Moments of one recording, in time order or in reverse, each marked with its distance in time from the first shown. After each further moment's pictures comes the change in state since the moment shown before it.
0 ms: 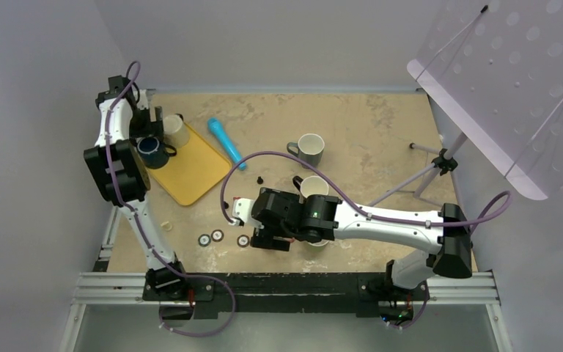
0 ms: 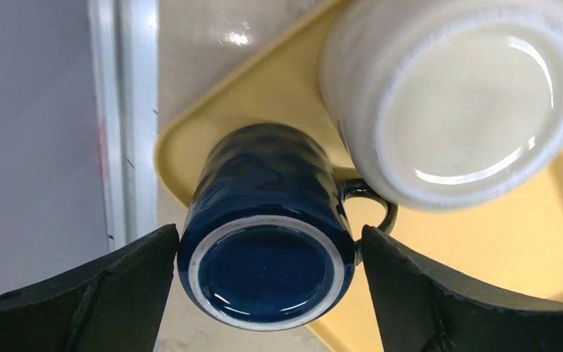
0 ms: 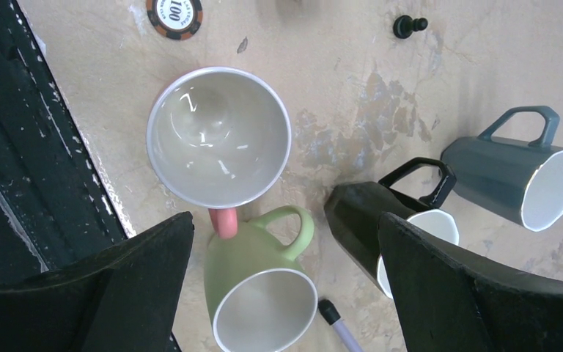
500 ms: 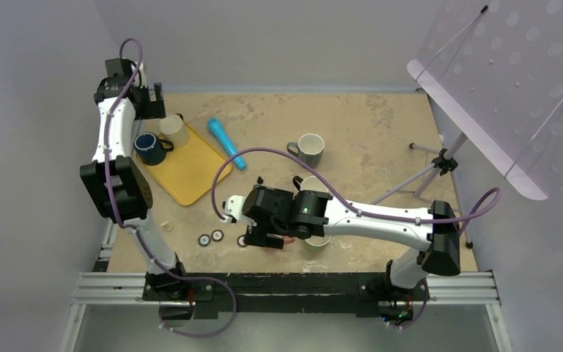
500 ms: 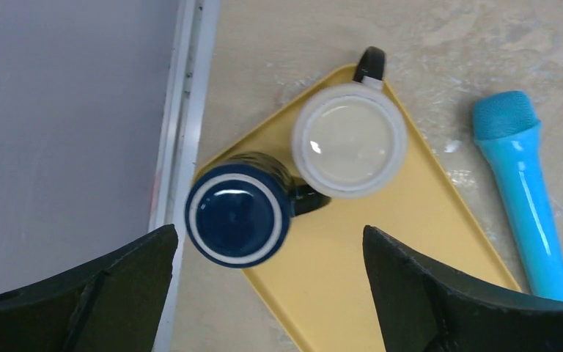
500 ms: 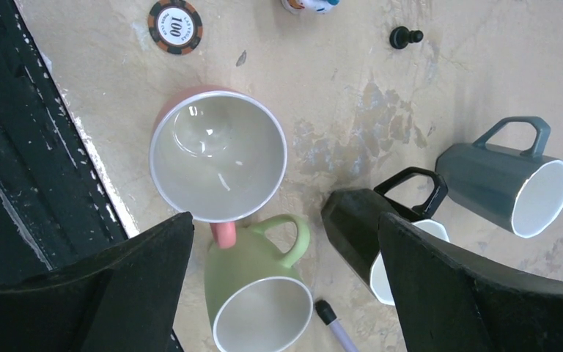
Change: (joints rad) left arm -0.098 -0.325 -0.208 0.233 -0.068 -0.056; right arm 0.000 0.068 0.124 -0.071 0.001 0.008
